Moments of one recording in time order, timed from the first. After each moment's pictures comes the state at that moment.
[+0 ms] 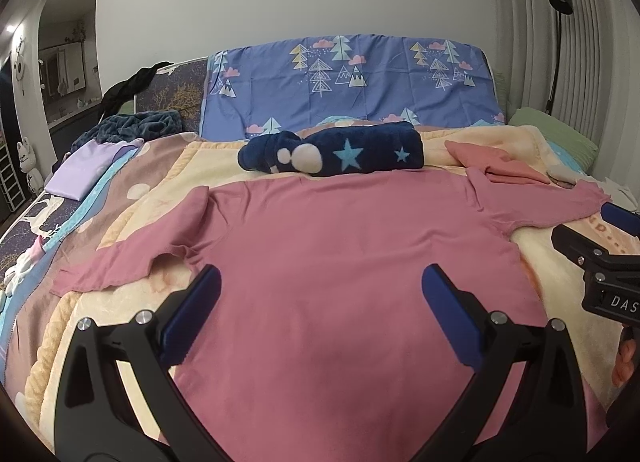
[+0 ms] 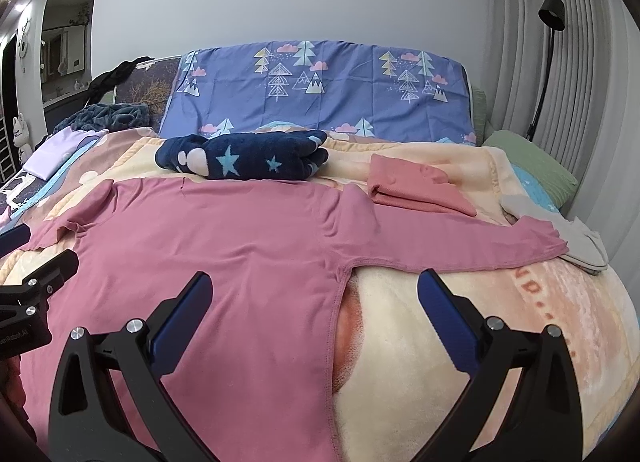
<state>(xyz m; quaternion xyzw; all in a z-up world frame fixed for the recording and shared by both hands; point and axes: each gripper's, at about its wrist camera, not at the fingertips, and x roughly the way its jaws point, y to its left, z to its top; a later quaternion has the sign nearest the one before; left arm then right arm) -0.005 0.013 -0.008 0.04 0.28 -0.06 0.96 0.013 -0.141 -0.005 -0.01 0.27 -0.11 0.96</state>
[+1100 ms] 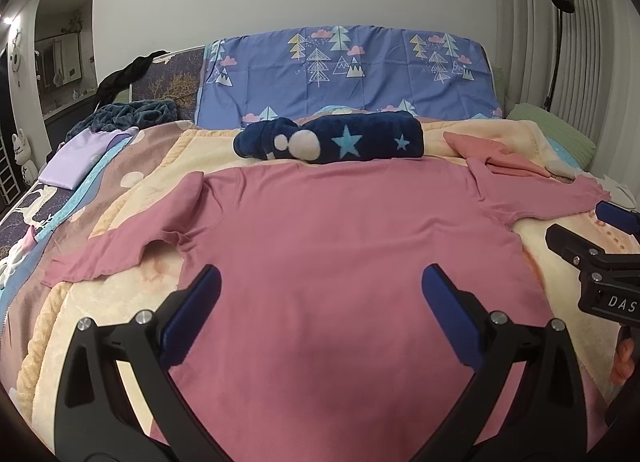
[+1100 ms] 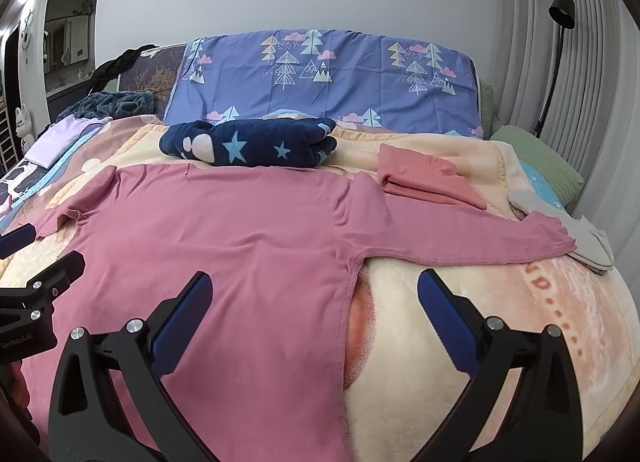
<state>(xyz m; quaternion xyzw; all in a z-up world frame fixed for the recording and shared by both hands) 0.001 0.016 -0.023 0.03 0.30 -0.07 0.95 0.021 -0.131 -0.015 -0.02 0.29 -0.10 0.95</state>
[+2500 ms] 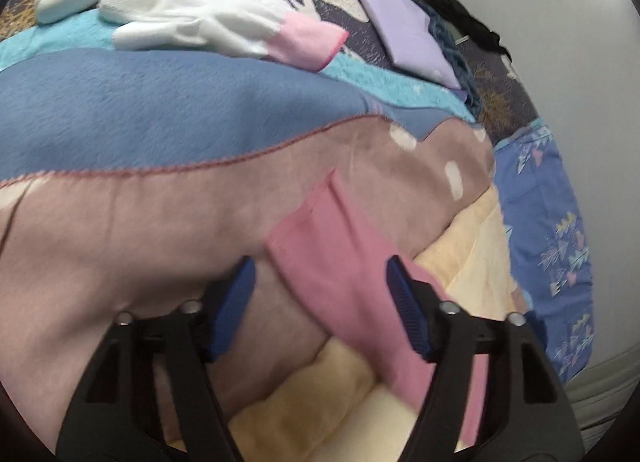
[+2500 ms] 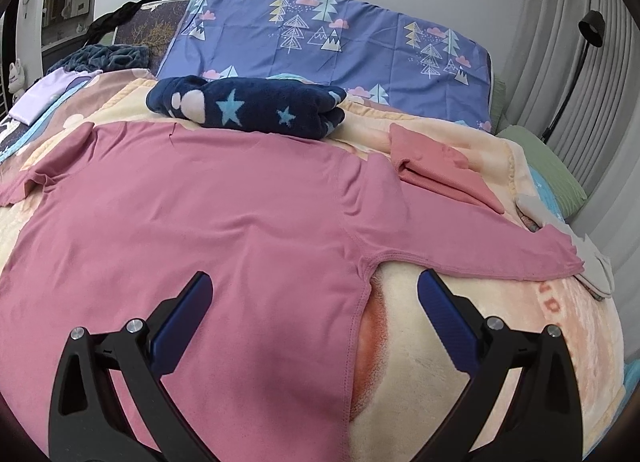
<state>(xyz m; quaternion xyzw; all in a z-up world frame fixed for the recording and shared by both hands) 0.086 0.493 -0.138 -0.46 0.31 0.22 0.80 0.080 -0.122 -0.040 -0.07 0.35 -0.12 0.93</state>
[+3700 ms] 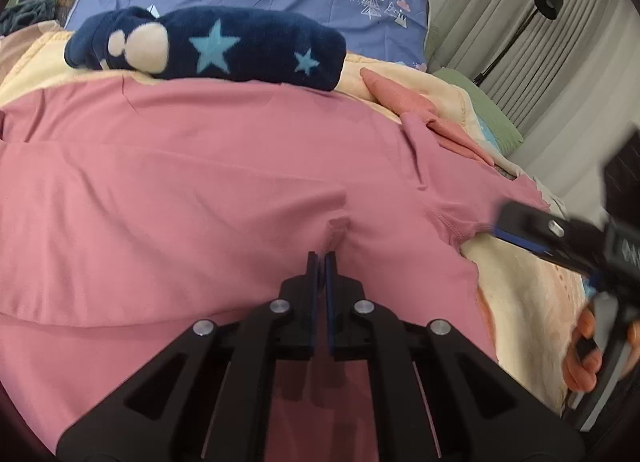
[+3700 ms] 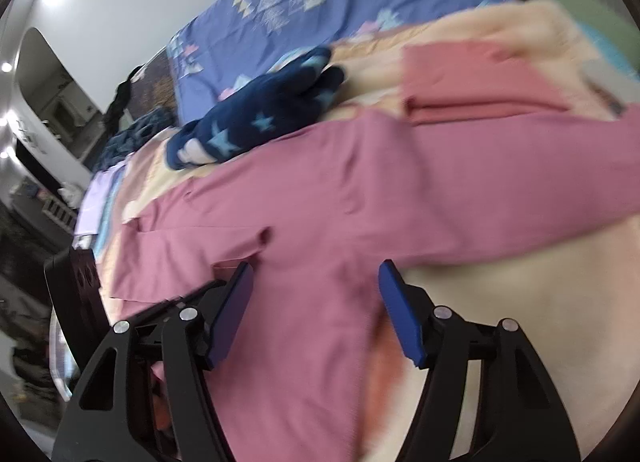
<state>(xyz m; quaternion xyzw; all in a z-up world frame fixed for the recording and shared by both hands) 0.167 -0.060 -0.094 -0.08 0.44 -0.27 0.85 0.138 -0.232 -0.041 0.23 0.41 0.03 0.88</state>
